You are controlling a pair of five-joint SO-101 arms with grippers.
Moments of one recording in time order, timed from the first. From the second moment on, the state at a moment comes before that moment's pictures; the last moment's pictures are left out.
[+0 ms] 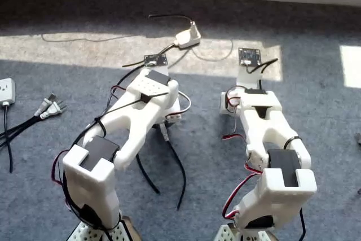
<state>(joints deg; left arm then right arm) 18.1 18.2 10.1 68.1 36.2 -3.3 12.6 29.3 32.7 -0.5</state>
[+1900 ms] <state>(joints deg) 14.4 32.4 -7.6 84.3 36.3 -3.3 12.6 29.3 32.7 -0.5</state>
